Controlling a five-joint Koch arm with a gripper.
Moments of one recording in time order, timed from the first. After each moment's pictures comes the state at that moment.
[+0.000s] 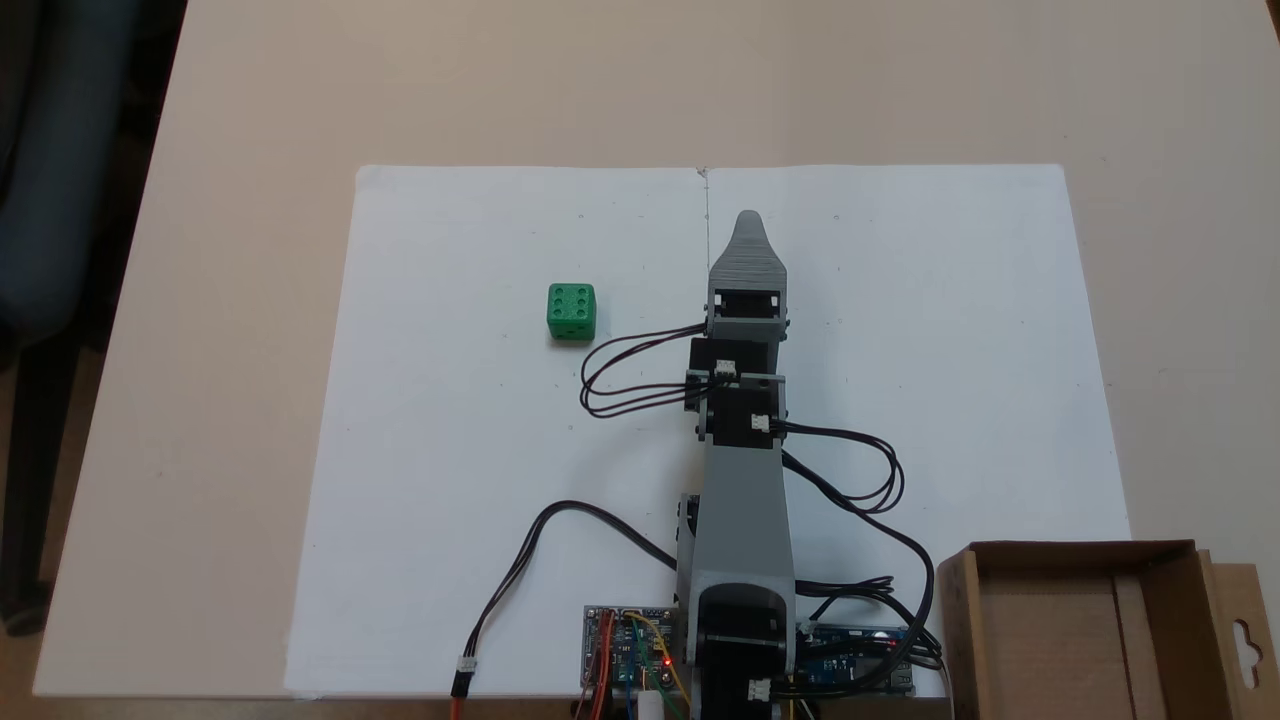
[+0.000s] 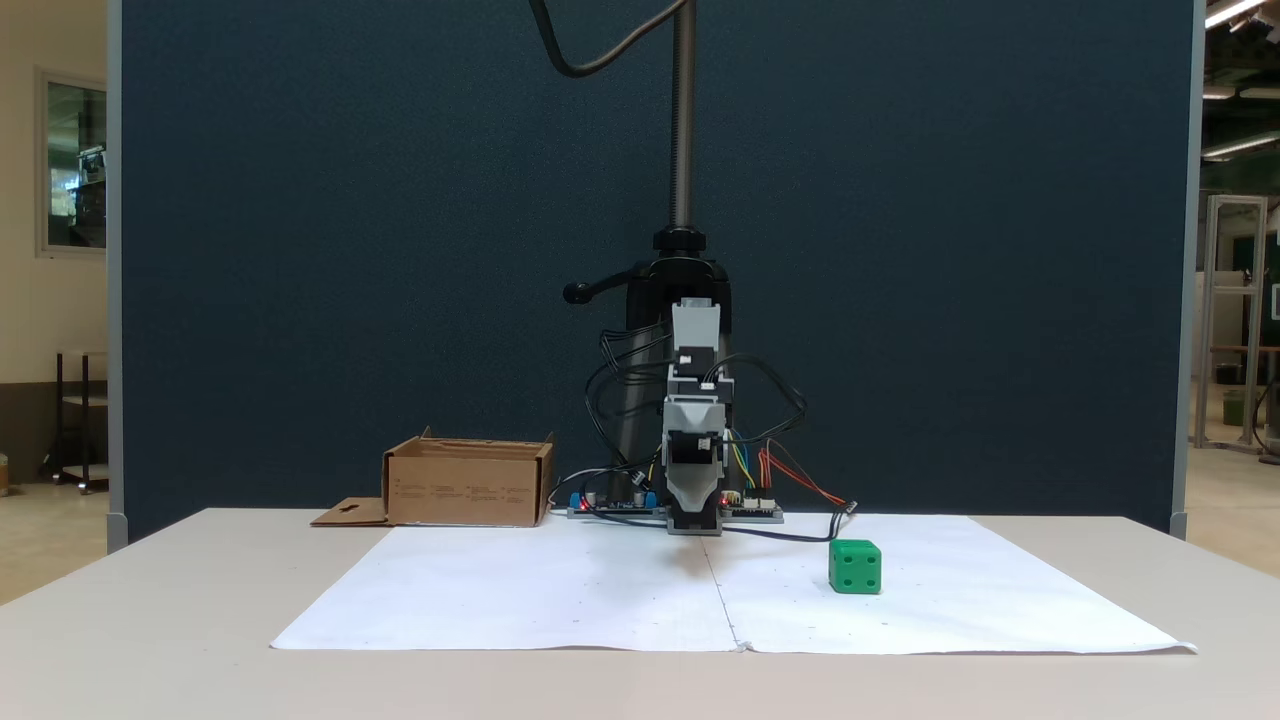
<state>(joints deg) 3.1 129.3 153.0 -20.1 -1.9</state>
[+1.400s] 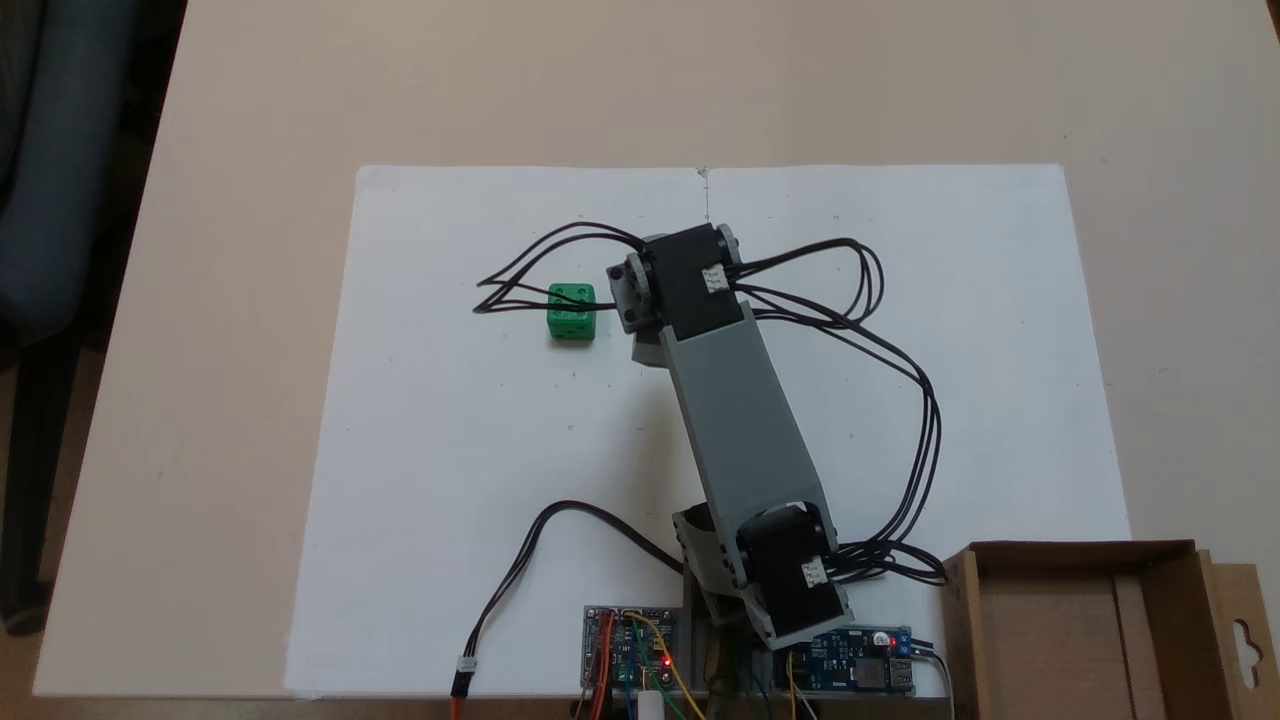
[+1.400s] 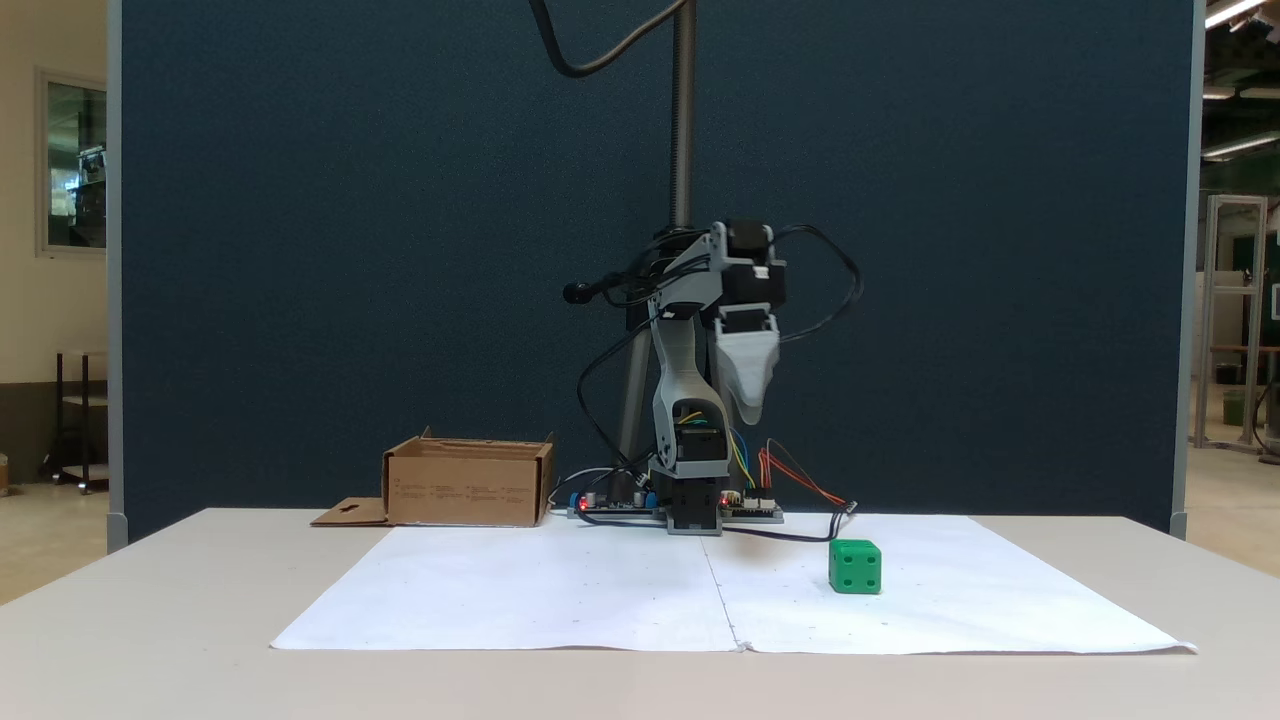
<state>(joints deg) -20.4 111.8 93.3 68.6 23.7</state>
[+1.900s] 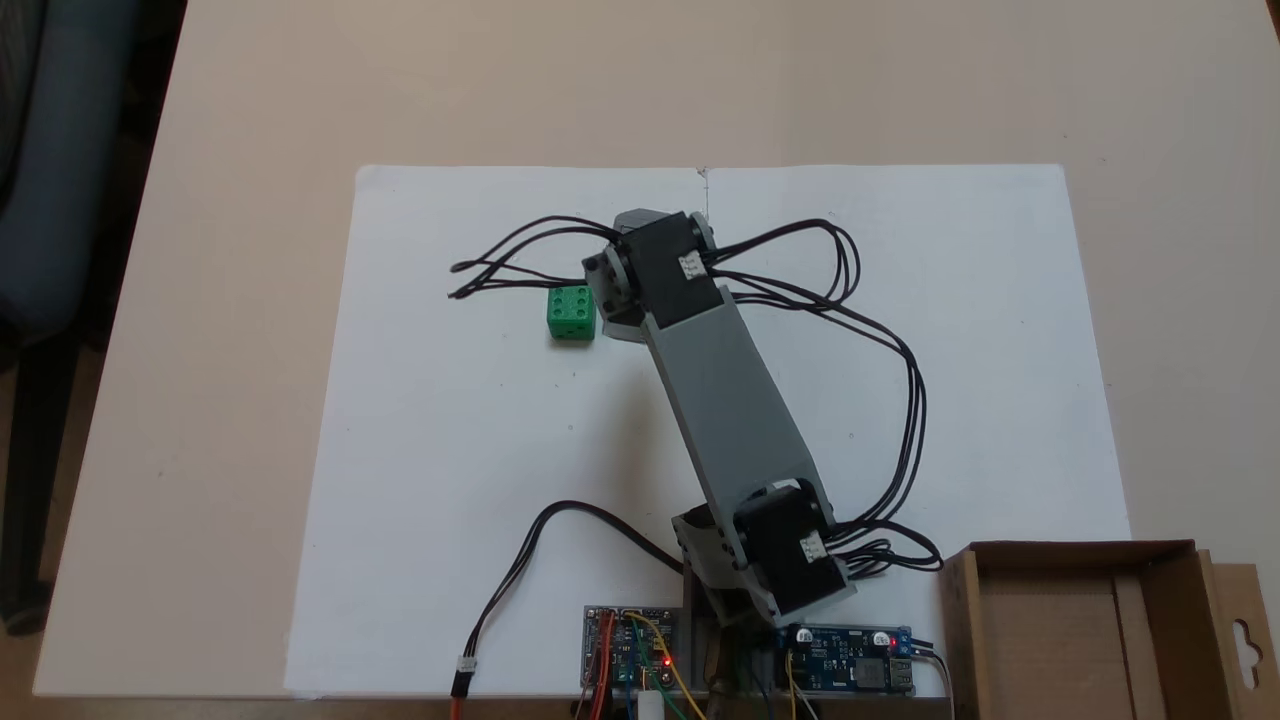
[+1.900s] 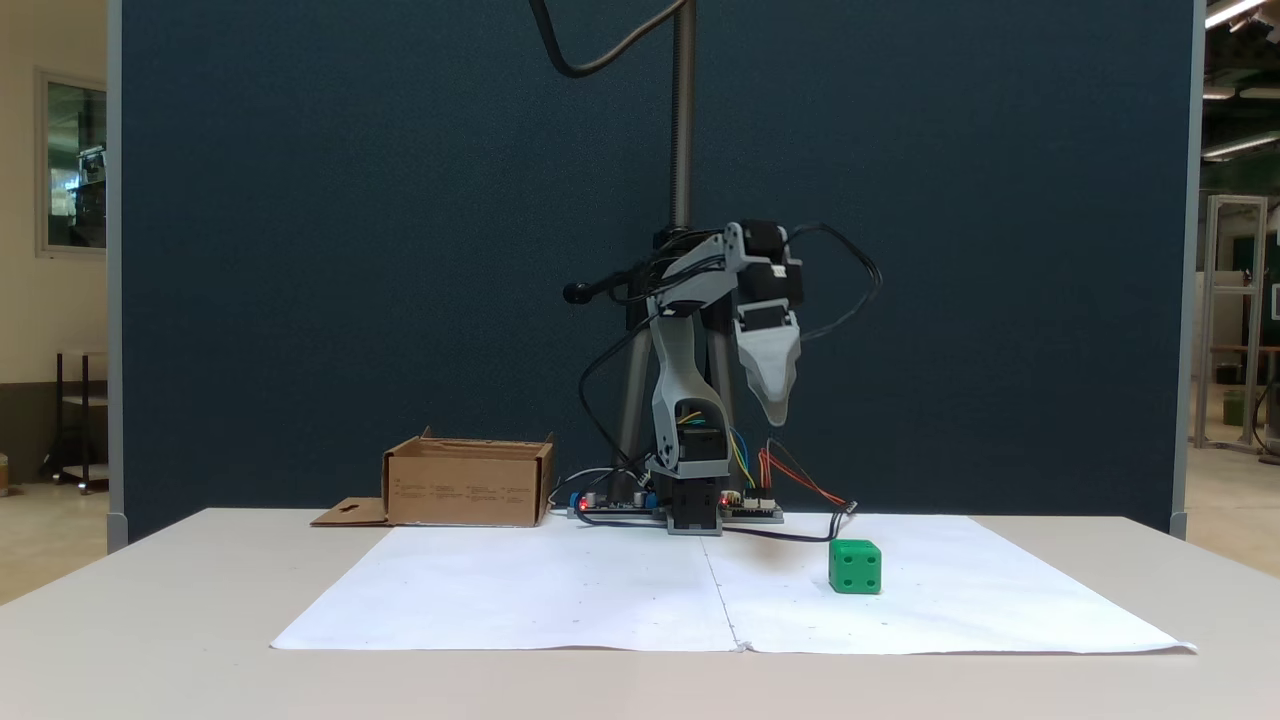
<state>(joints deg) -24.8 108.0 91.3 62.1 30.8</state>
